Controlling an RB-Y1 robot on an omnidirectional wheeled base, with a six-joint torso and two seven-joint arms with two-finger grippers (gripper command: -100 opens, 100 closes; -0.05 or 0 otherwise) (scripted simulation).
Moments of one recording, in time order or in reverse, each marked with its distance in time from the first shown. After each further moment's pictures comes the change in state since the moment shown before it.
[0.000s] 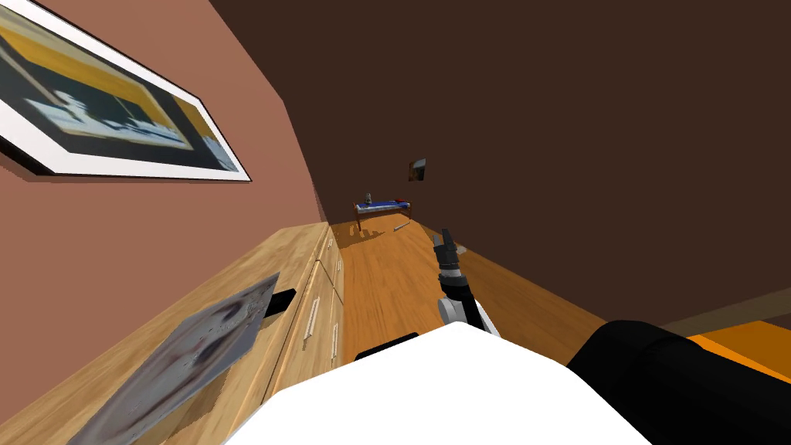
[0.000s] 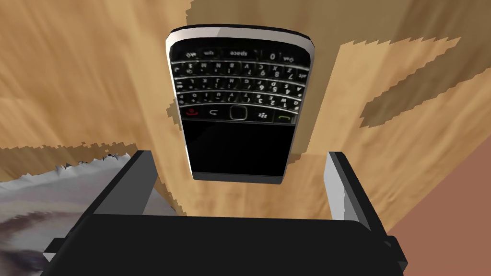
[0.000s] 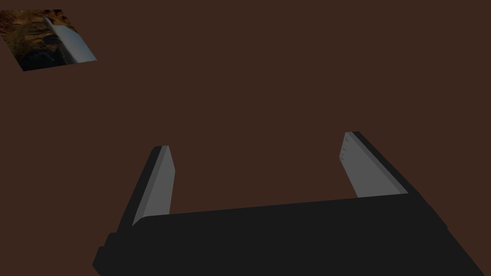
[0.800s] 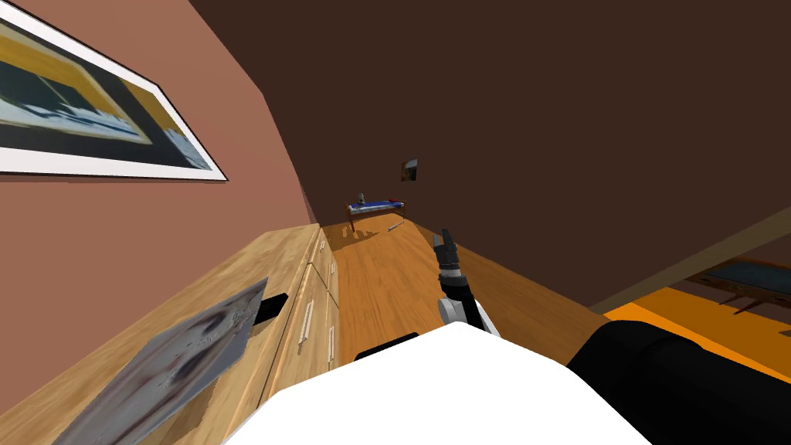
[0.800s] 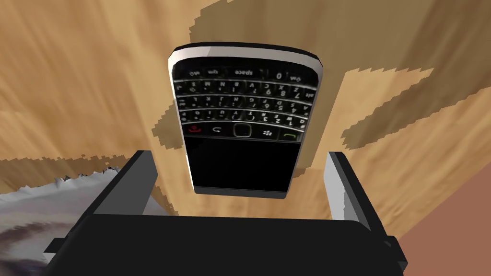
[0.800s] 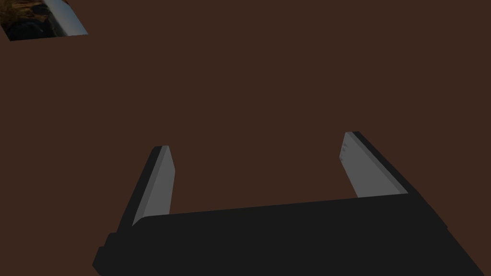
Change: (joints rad) left arm 0.224 0.058 -0.044 -0.177 0.253 0.128 -0.005; right arm 0.000 0.000 0.000 0.000 0.000 0.000 0.000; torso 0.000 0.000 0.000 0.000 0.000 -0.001
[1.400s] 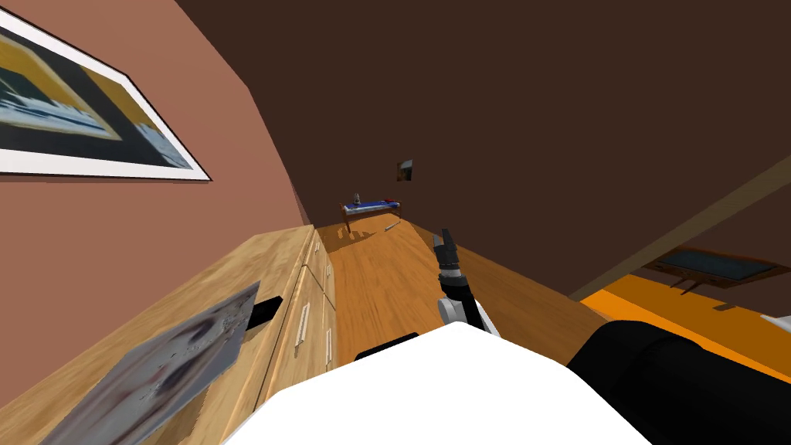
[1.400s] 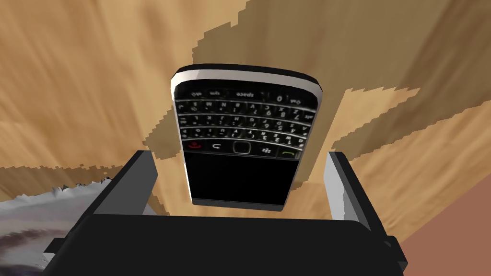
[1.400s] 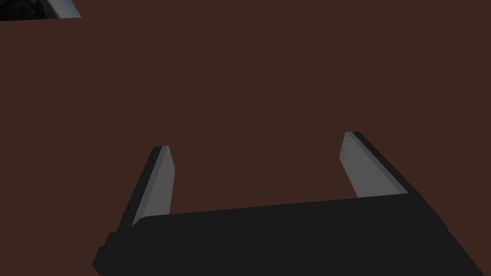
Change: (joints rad) left arm 0.112 0.027 -0.032 -0.079 0.150 0.065 -0.014; right arm 0.000 0.000 0.000 0.000 0.000 0.000 0.000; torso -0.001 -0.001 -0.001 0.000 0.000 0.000
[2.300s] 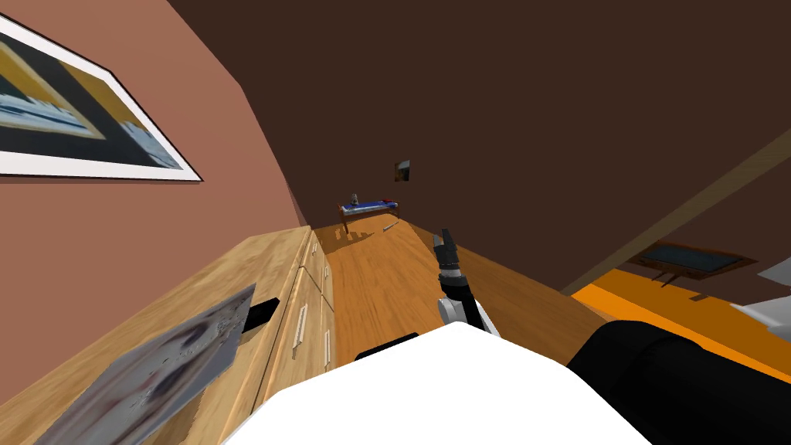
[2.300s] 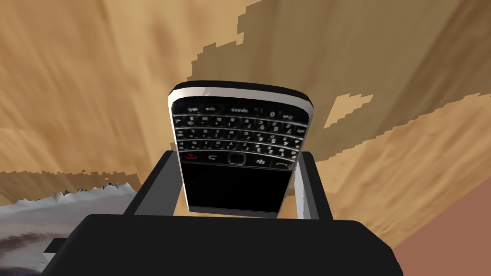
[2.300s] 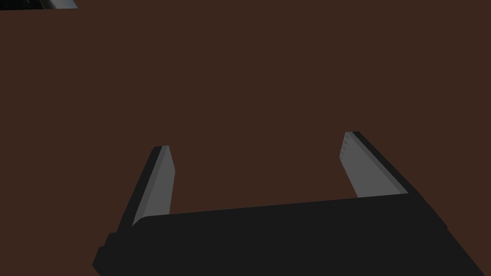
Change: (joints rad) left arm 0.057 0.014 -0.017 -0.045 0.076 0.040 -0.003; right arm 0.000 0.000 0.000 0.000 0.000 0.000 0.000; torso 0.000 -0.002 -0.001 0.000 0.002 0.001
